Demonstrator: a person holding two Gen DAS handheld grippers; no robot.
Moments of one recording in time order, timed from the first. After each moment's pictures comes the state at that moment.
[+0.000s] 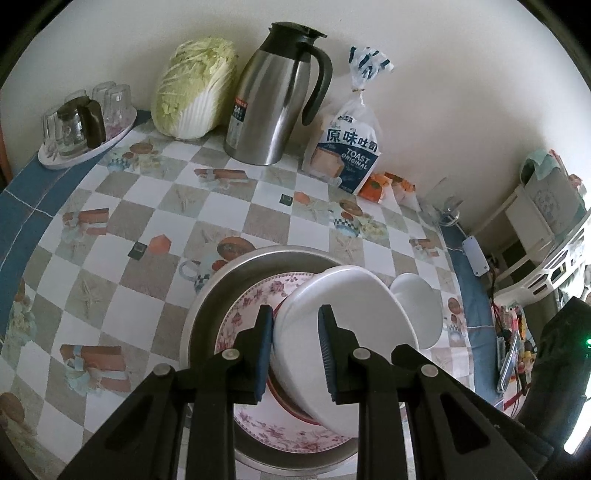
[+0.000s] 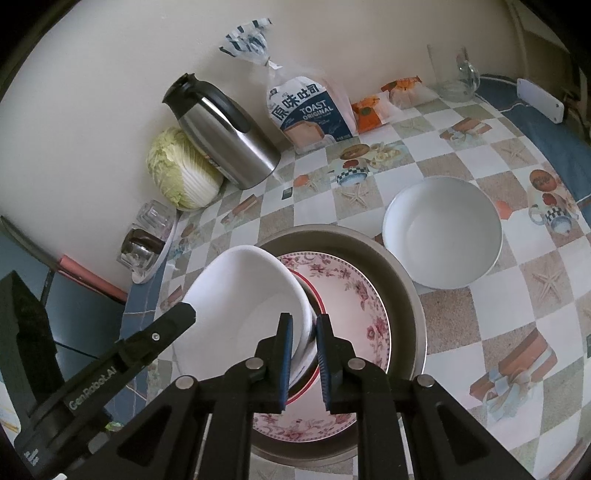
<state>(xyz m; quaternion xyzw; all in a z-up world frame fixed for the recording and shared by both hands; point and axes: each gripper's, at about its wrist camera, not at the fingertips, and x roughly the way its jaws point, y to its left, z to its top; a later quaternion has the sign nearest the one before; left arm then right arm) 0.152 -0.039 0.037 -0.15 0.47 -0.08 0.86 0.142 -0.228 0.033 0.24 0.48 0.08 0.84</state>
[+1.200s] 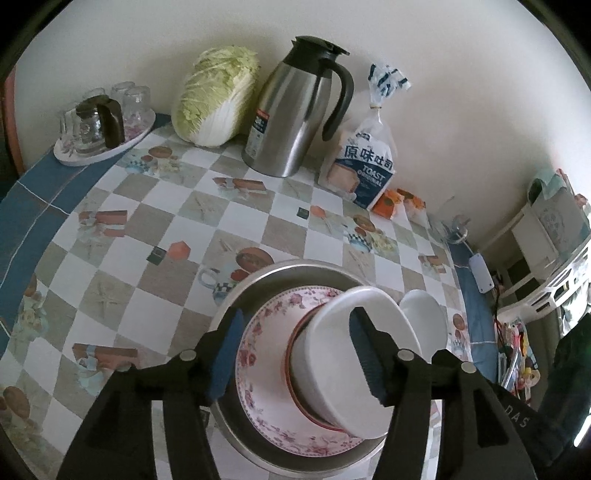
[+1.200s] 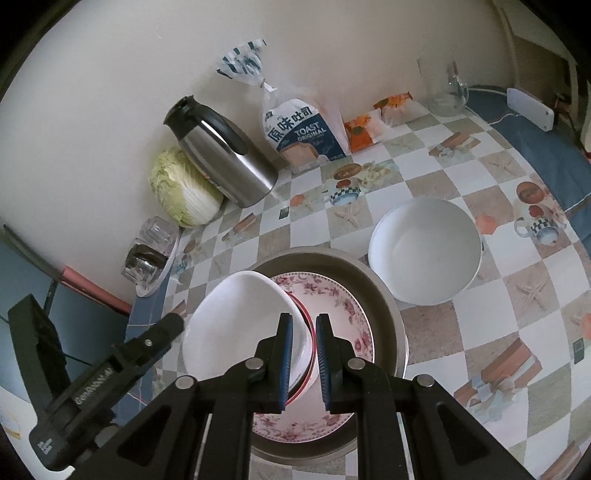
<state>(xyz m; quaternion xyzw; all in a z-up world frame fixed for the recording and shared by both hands) 0.151 -0.017 0.043 -0.17 0.46 -0.06 0.87 0.136 -0.247 0.049 0.25 0.46 0.07 0.85</state>
